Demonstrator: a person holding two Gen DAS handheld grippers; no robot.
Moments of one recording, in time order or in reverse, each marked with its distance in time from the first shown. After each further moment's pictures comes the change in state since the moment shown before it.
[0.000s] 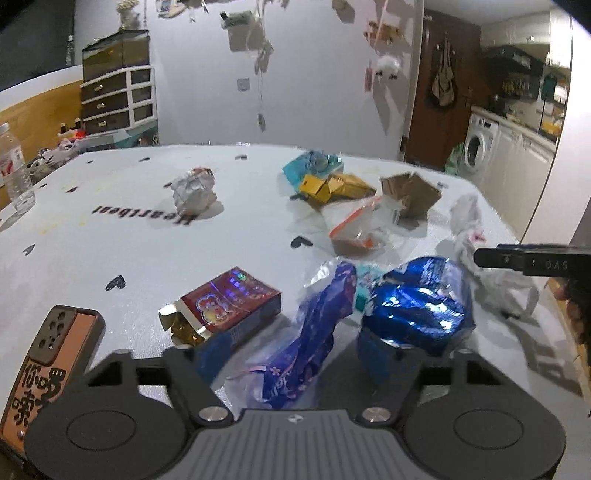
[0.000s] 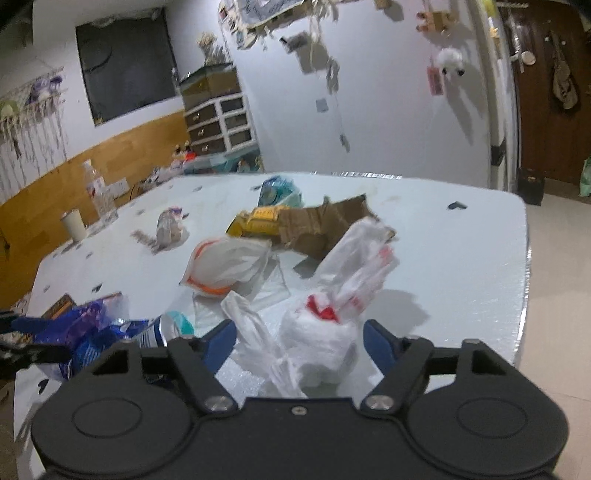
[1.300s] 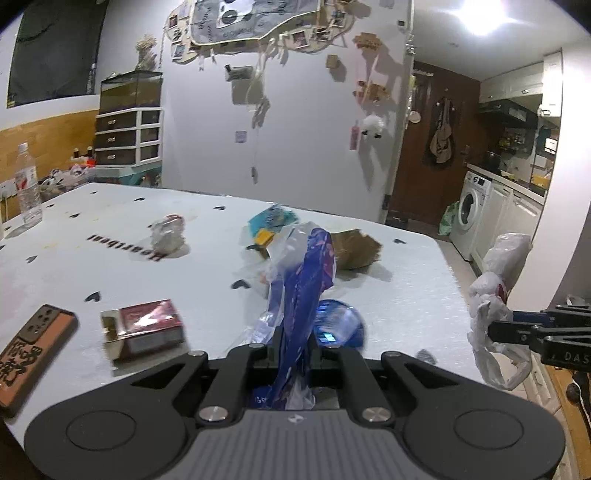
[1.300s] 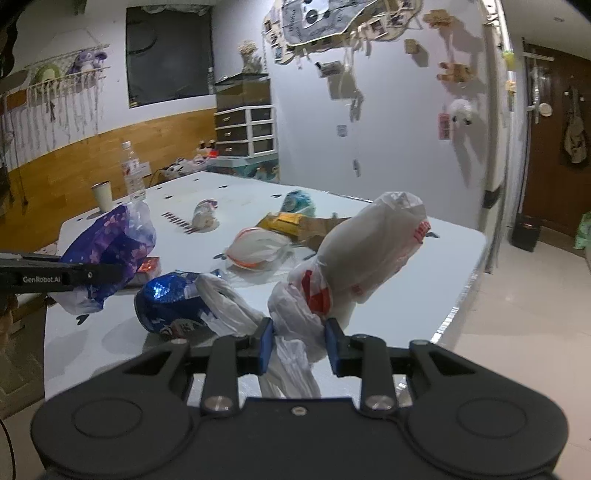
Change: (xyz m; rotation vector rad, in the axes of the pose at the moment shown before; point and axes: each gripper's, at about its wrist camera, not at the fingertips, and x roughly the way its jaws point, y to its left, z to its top) left arm -0.061 -0.087 -0.012 -0.085 -0.202 -0.011; right arm -0.126 0.014 -0.026 -0.159 -0.055 -0.030
